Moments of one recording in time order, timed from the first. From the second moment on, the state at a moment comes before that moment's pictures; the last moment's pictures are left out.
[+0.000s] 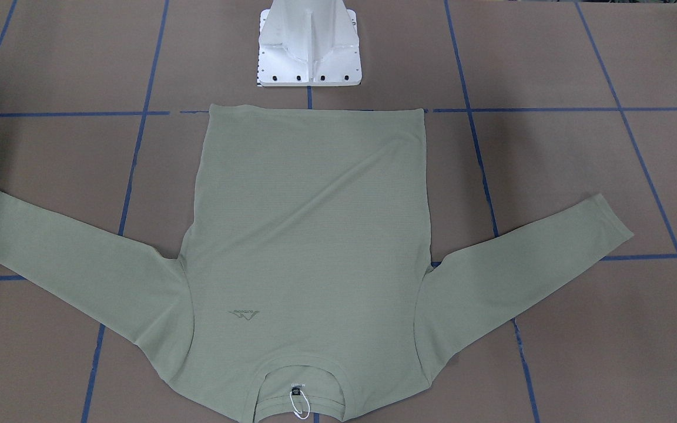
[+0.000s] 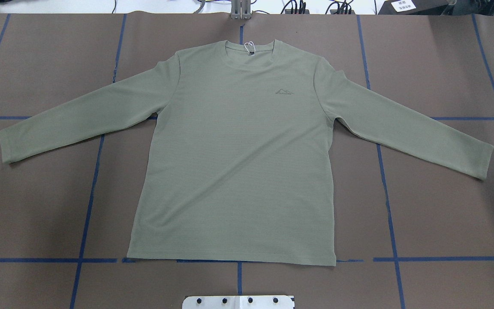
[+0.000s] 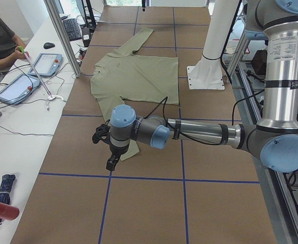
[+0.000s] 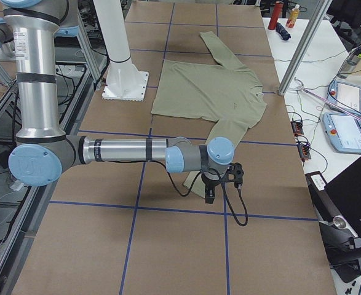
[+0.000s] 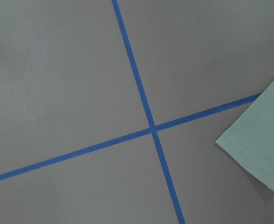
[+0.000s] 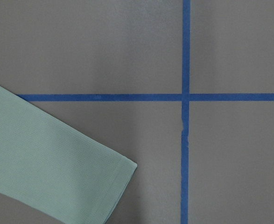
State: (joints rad) left arm -1.52 -1.54 -1.67 -1.85 -2.25 0.09; right arm 1.44 -1.56 1.55 -1.44 2.40 0.17
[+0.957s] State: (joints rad) left arm -1.52 -1.54 -1.63 -1.95 -2.25 0.09; right arm 1.19 -1.56 1.35 -0.87 2.29 0.40
